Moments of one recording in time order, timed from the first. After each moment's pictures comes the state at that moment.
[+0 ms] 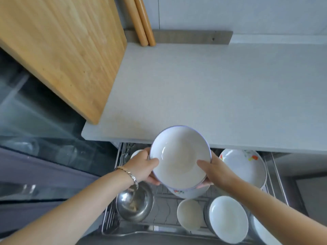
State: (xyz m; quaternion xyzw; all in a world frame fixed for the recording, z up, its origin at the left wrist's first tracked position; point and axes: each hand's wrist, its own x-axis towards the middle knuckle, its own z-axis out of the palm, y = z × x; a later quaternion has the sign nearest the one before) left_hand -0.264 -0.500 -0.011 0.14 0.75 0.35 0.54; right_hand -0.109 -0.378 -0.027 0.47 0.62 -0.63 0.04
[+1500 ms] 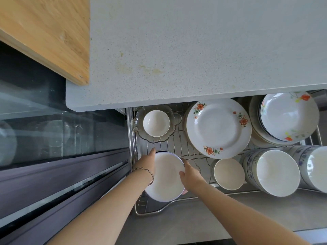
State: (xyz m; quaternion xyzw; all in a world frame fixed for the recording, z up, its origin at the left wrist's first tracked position) left_hand -0.335 -0.589 -0.249 0.35 0.80 -0.14 0.47; right_hand -0.196 -0.535 -0.255 0.55 0.58 -0.51 0.32
